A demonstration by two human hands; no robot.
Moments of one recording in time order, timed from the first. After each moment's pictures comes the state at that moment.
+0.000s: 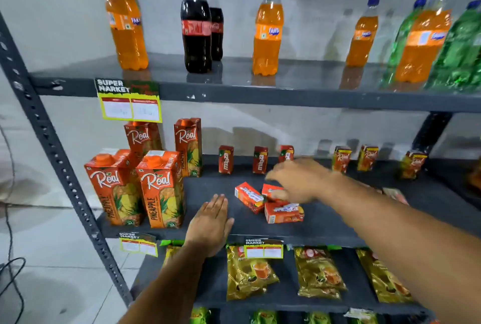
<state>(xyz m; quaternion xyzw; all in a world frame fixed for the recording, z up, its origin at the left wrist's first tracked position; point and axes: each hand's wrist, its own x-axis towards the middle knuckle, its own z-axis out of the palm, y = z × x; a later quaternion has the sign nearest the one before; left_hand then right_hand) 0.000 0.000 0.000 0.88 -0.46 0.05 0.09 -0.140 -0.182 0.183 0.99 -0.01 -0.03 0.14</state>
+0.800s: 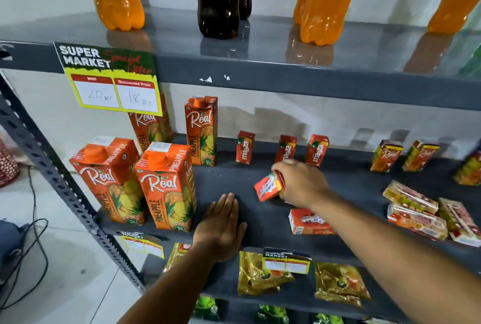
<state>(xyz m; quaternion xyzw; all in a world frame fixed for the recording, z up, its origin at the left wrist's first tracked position) 0.044 -0.011 -0.035 0.90 -0.43 -0.01 0.08 -0.037 -0.211 0.093 0.99 -0.12 0.08 -0.05</state>
